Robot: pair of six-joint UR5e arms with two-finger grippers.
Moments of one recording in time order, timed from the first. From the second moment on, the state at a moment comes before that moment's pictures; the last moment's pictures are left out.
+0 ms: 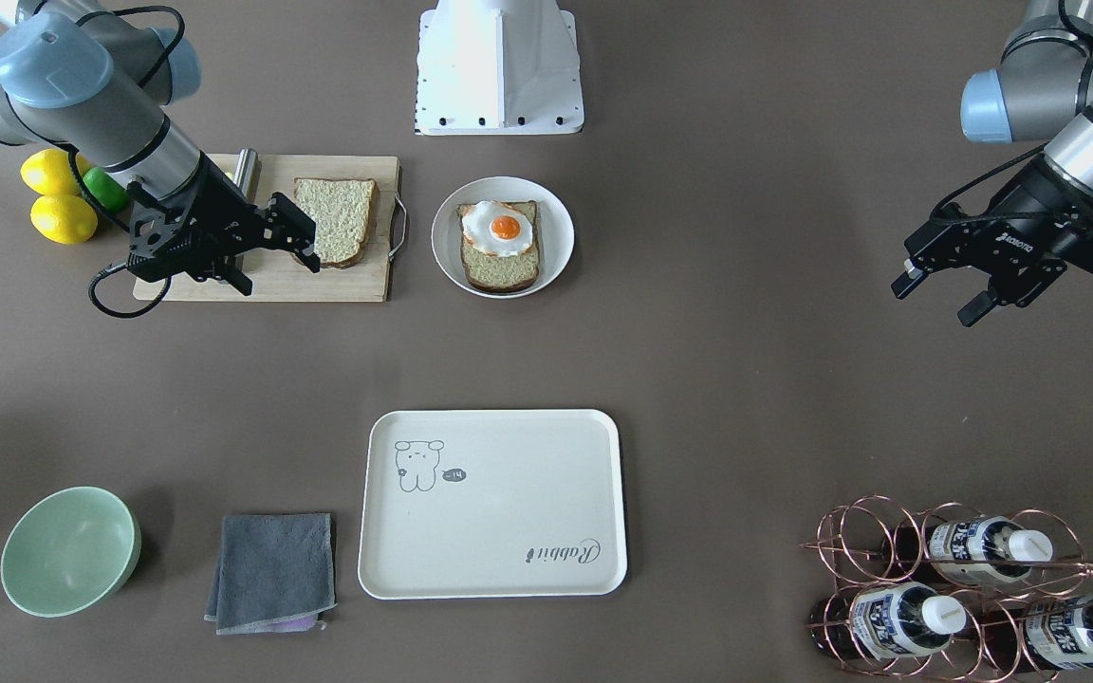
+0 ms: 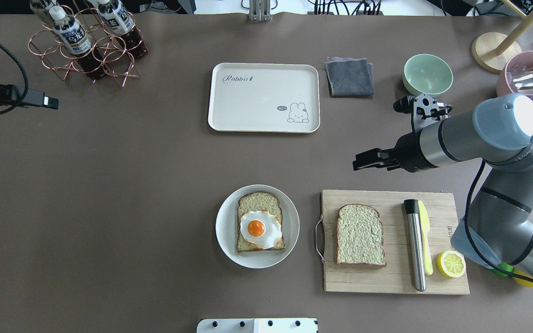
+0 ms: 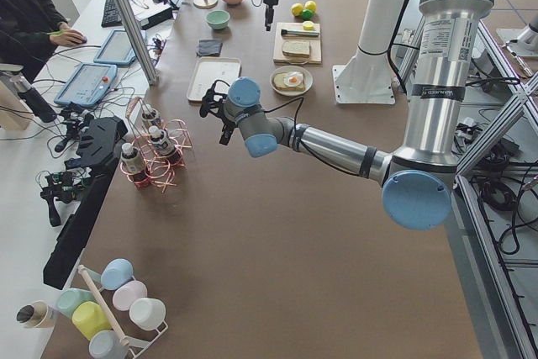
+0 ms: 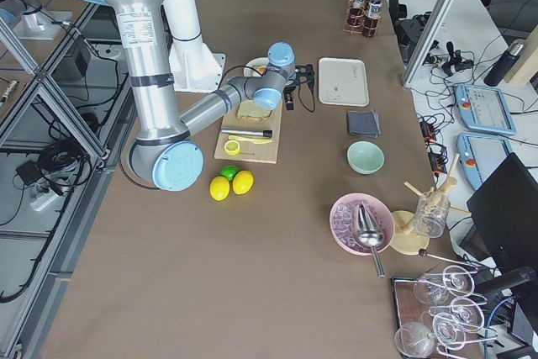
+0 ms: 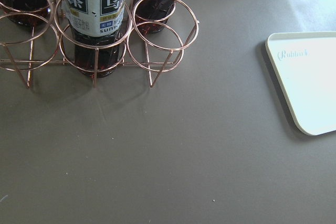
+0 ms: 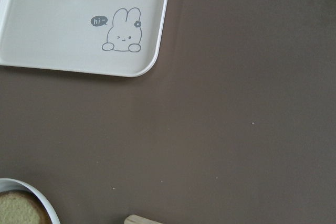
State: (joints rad) left arm -1.10 -1.67 -1.74 -2.41 -2.27 -0.88; right arm 0.71 -1.39 1.86 -0.98 2.06 1.13
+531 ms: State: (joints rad) left arm -1.09 -1.67 -1.74 -2.41 -2.27 -0.92; right arm 0.52 -1.55 2.00 -0.97 1.94 1.30
